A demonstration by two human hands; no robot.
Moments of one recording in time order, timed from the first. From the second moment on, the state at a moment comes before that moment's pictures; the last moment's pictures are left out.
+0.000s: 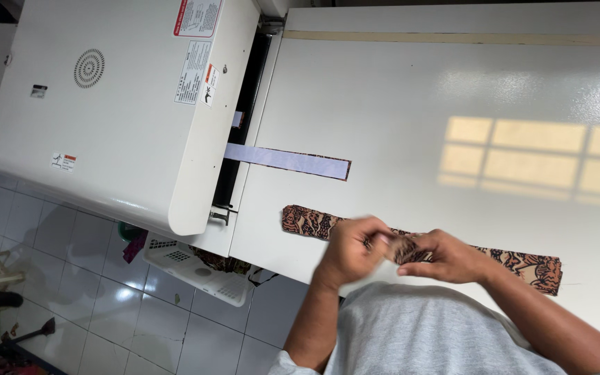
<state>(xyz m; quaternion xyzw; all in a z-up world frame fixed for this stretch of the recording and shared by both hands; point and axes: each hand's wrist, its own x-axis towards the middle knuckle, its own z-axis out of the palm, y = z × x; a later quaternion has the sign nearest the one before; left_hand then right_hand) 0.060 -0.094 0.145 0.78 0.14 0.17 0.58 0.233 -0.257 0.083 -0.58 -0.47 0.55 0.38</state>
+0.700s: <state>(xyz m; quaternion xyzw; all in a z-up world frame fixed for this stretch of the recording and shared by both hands) 0.080 -0.047 -0.019 0.89 0.44 -0.04 0.13 0.362 -0.463 -0.052 -0.96 -0.27 0.07 0.00</state>
